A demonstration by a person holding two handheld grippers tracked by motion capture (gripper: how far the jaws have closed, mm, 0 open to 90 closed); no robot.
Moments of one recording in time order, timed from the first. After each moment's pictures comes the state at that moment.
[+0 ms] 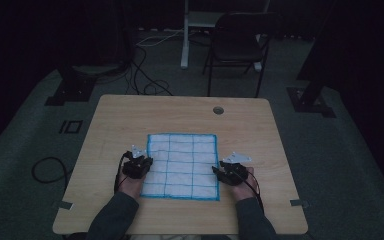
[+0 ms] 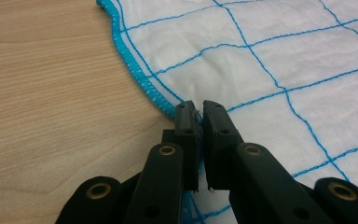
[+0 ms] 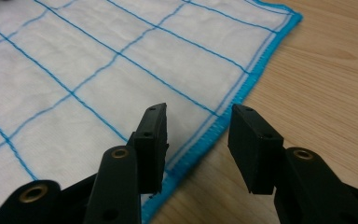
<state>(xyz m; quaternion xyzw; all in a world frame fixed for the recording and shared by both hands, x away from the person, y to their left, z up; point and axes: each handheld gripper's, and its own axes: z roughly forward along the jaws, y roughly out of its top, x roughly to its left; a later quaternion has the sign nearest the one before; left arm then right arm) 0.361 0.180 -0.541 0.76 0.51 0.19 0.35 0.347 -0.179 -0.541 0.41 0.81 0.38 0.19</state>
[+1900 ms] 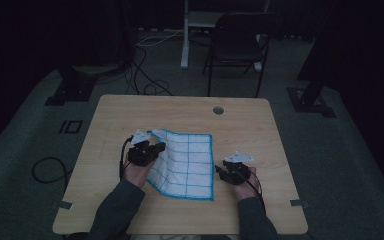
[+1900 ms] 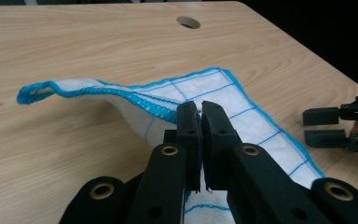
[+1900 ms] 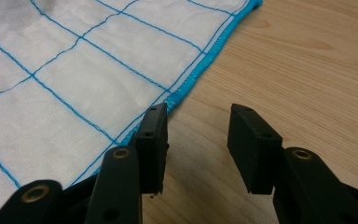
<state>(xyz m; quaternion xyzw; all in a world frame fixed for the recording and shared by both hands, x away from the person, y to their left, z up) 0.370 0.153 -0.471 0.75 0.44 0.14 0.48 0.350 -0.185 -0.543 0.43 0.80 0.38 0.19</state>
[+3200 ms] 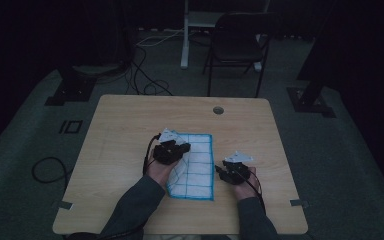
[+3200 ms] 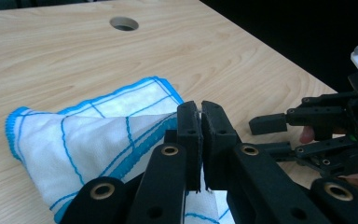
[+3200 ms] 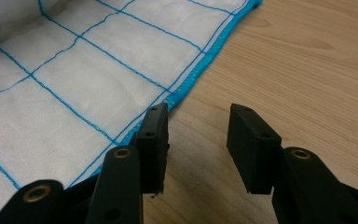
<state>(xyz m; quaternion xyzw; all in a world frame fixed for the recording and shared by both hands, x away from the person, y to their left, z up) 0.379 0.081 -0.472 0.78 0.38 0.10 0.48 0.350 -0.185 -0.543 0.43 0.80 0.37 0.20</state>
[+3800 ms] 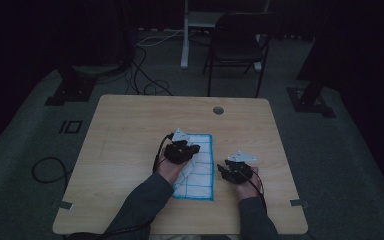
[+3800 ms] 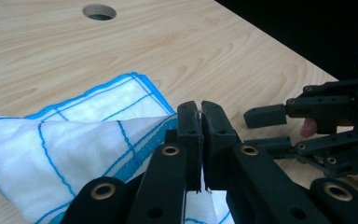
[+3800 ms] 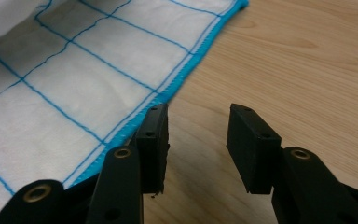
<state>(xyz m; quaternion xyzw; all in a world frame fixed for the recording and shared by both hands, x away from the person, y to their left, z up) 0.389 0.050 -0.481 0.80 0.37 0.09 0.47 0.350 -0.193 -0.541 0.44 0.79 0.38 0.20</state>
